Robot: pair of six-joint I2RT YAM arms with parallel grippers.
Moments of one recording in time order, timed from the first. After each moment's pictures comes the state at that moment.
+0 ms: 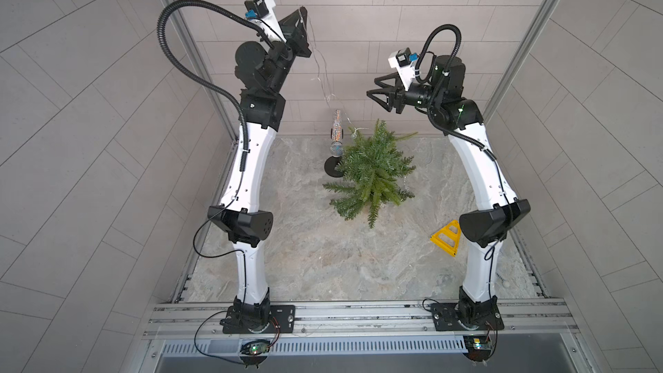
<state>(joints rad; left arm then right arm) -0.21 2.04 2.60 0.05 0.22 -0.39 0.25 2.04 2.50 -0.52 -0.82 -0.10</state>
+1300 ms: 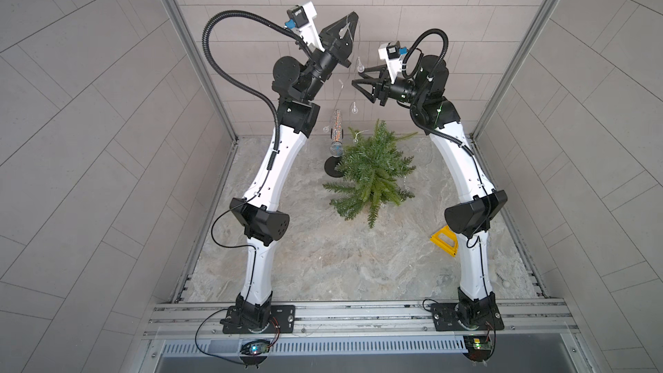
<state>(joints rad) -0.40 2.12 2.62 0.29 0.35 -0.58 0.30 2.17 2.61 -0.27 -0.84 0.12</state>
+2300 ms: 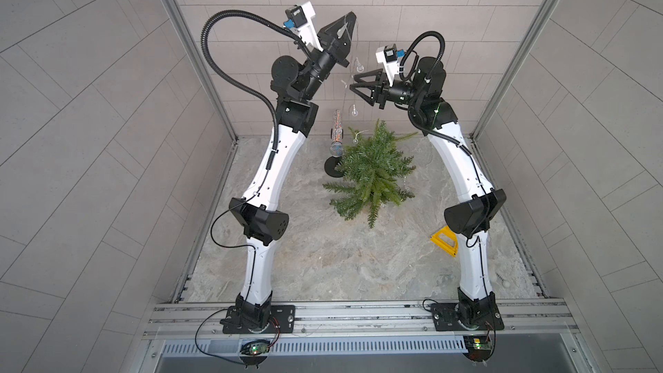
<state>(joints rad) -0.40 2.12 2.62 0.28 0.35 -0.57 0.29 2.17 2.58 -0.23 -0.93 0.17</state>
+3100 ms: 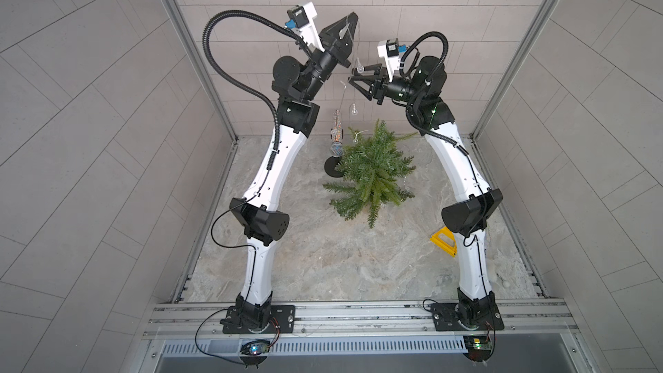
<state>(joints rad) -0.41 2.12 2.62 0.28 0.35 -0.57 0.32 2.20 2.62 -0.12 -0.89 0.25</state>
